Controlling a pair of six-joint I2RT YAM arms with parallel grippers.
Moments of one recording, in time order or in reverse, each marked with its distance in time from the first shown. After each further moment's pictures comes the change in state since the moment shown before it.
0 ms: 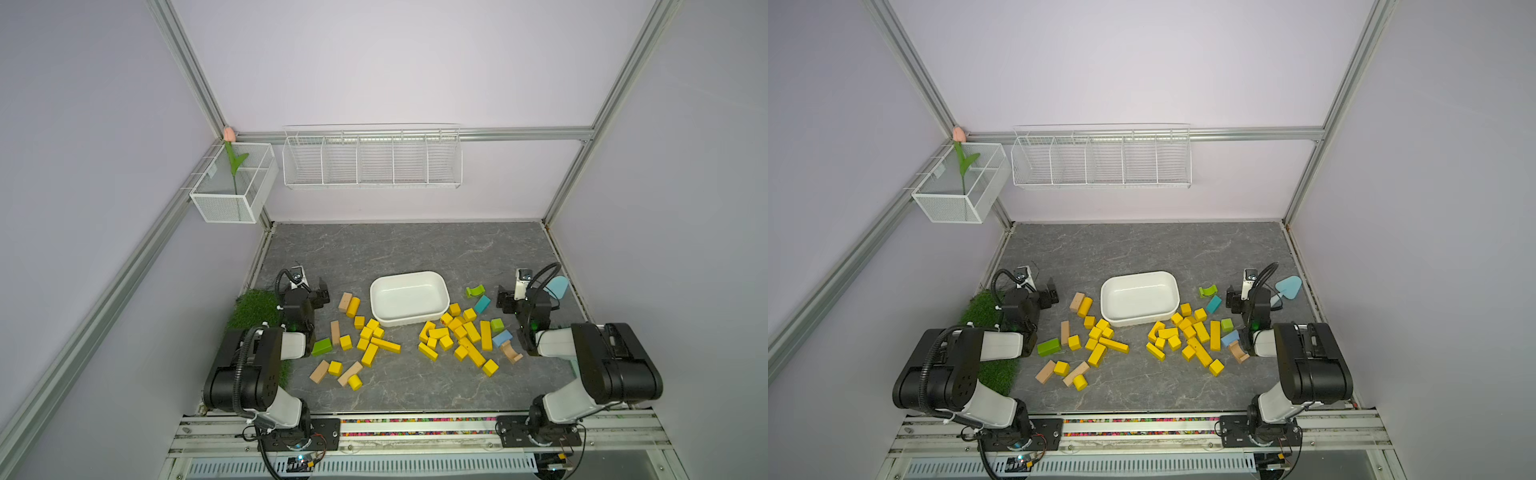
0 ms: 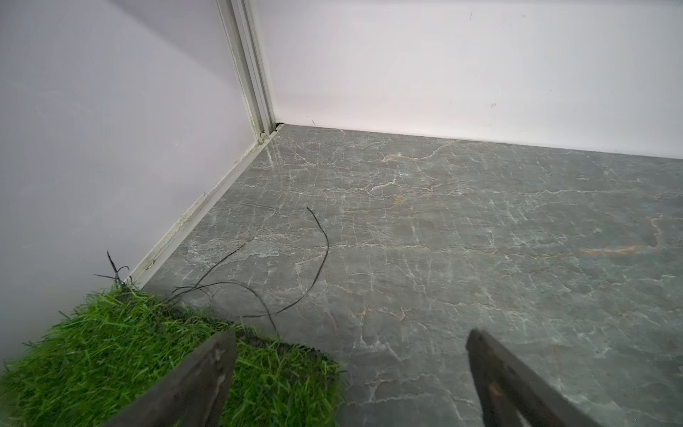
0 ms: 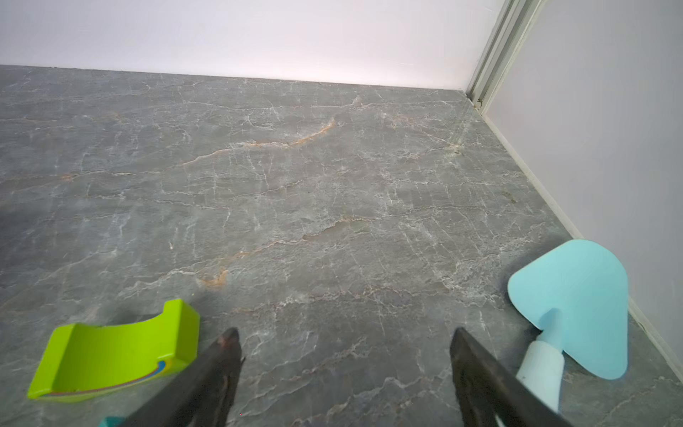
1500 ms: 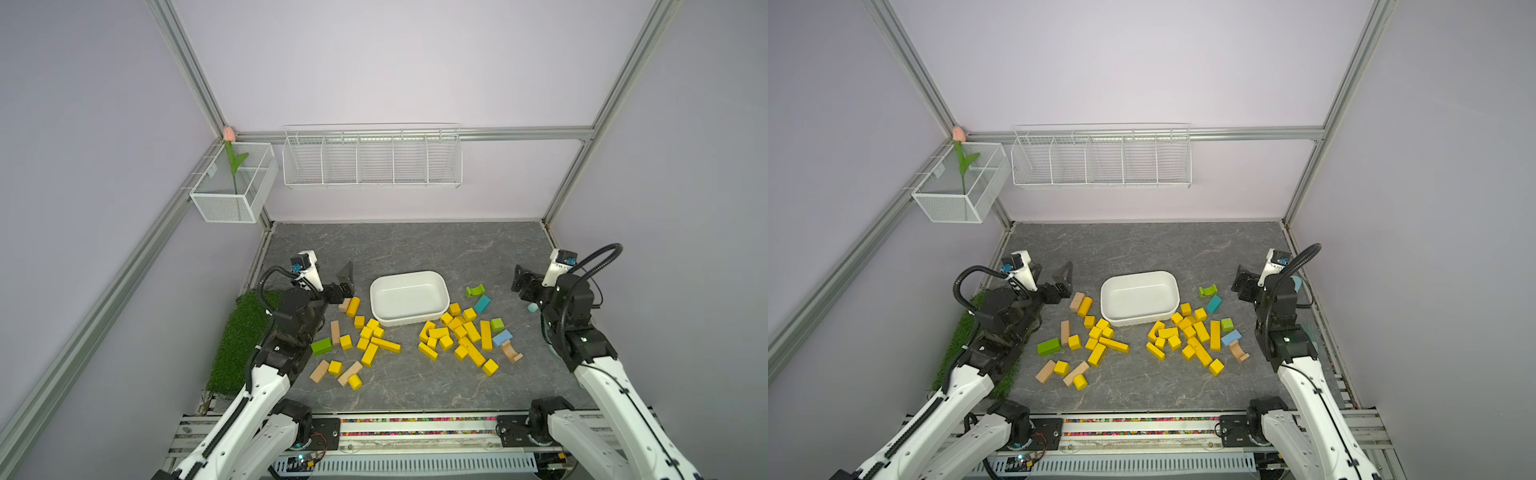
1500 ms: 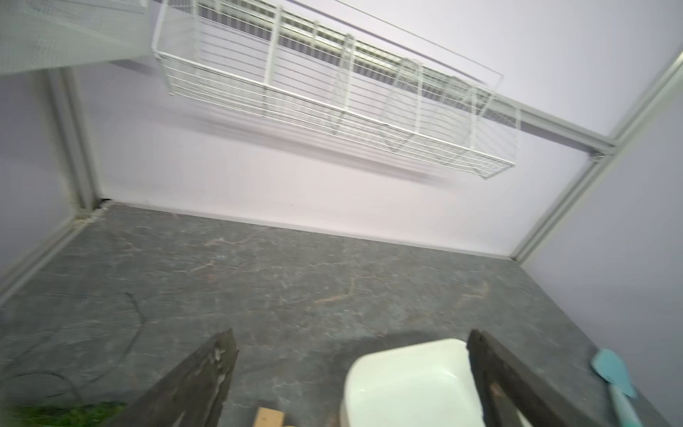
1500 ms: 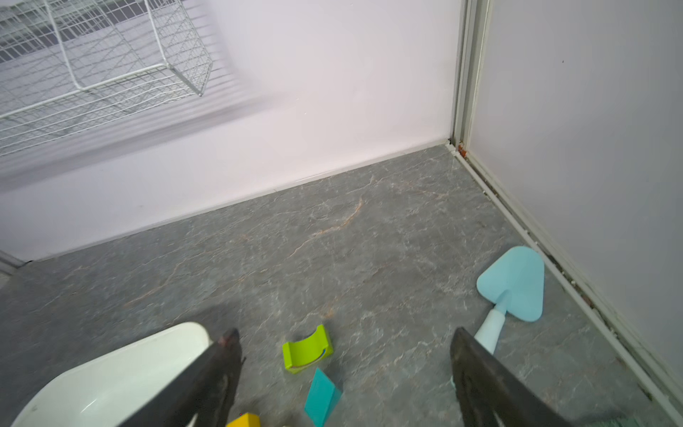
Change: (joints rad) left arm -0.371 -0.778 0.201 -0.766 0.113 -0.310; right arm 0.114 -0.792 0.331 -1.082 0.061 0.352
